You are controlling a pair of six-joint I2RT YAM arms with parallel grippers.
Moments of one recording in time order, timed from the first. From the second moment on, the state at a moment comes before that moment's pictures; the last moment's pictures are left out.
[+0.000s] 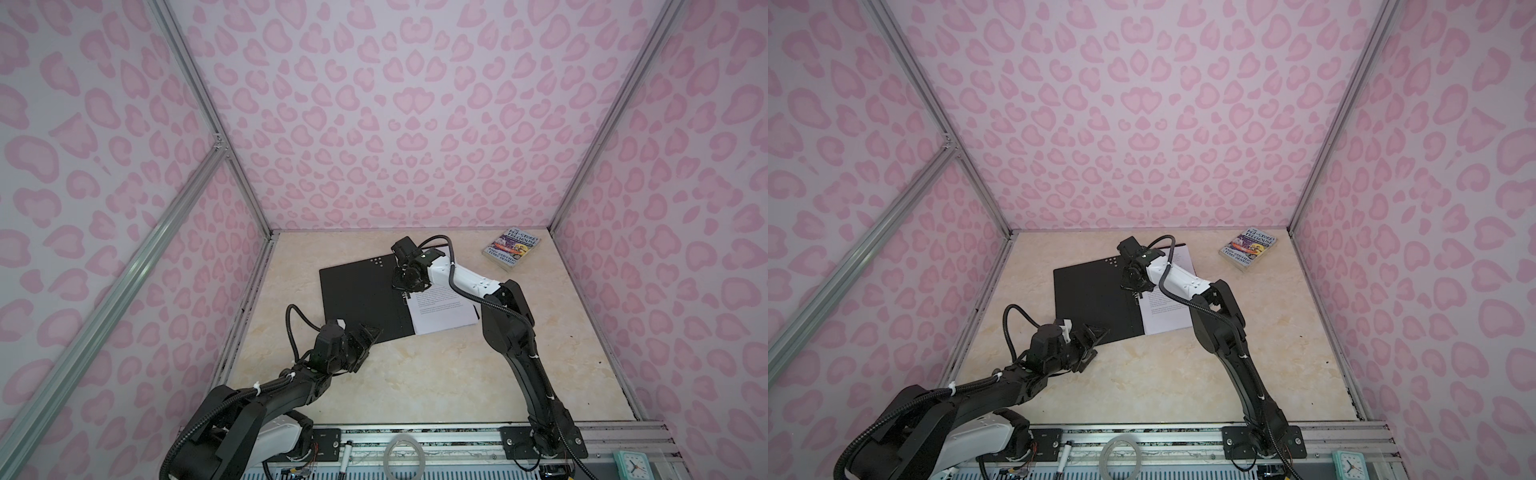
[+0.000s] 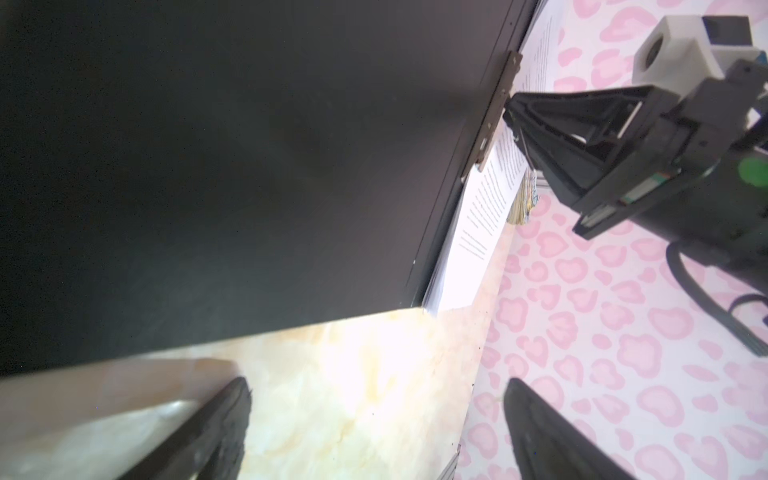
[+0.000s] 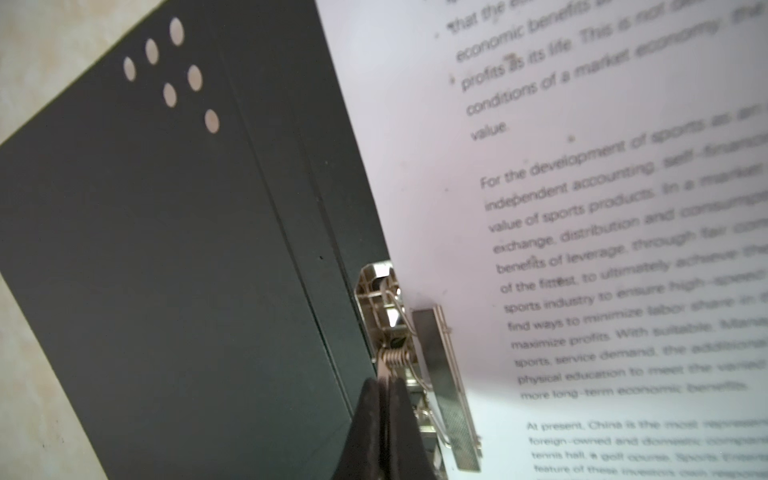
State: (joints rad) left arm -0.48 1.20 0.20 0.40 0.29 -1.33; right arm 0.66 2.35 2.03 -0.79 -0.01 0.76
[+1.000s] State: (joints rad) left arm -0.69 1.41 0.24 0.74 0.12 -1.34; right arm 0.54 2.21 1.88 -0.73 -0.17 0.90
